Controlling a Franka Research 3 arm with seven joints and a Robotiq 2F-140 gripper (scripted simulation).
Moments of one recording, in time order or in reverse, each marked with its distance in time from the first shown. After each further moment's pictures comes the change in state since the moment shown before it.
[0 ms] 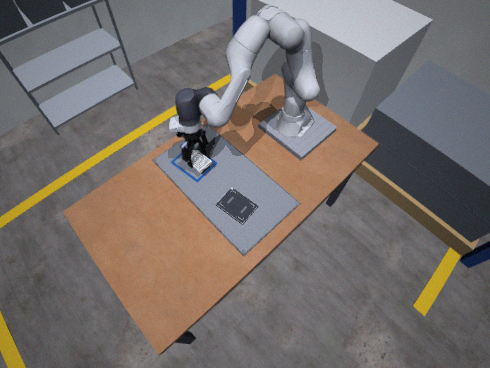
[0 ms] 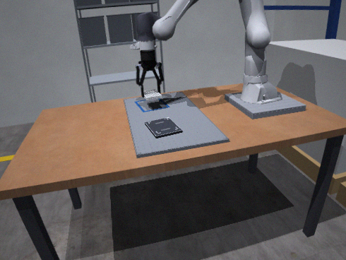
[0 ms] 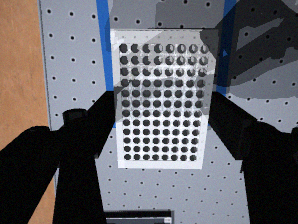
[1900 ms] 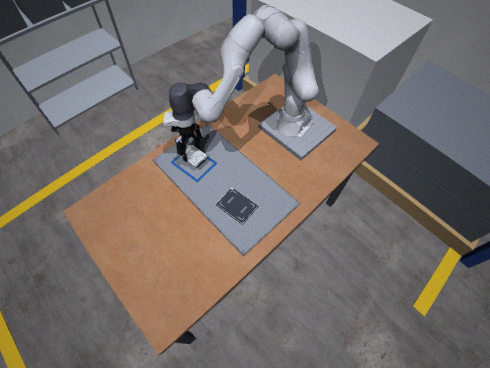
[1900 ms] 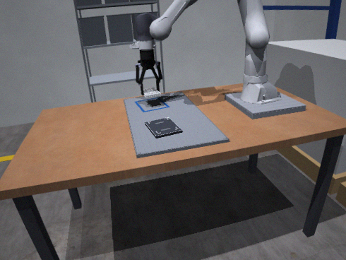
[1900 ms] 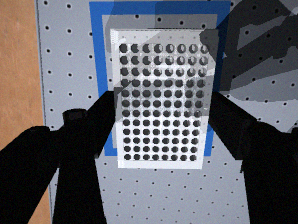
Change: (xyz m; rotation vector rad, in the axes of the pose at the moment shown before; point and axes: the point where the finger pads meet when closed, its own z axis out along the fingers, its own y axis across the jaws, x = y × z) arm 0.046 0.008 0.003 -0.002 -0.005 -0.027
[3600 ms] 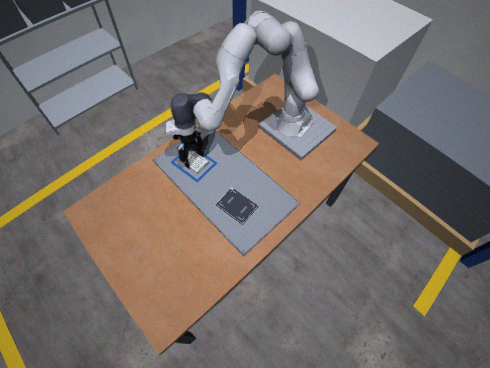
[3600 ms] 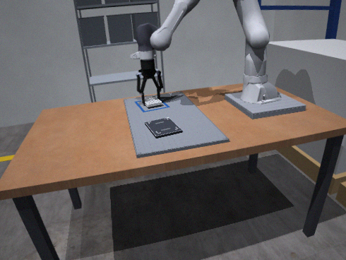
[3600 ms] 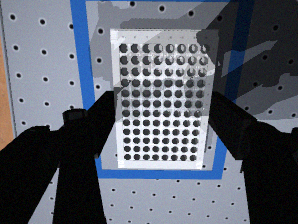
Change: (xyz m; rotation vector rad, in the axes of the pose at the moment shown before) arm -0.002 0.001 0.051 -0.010 -0.007 -0.014
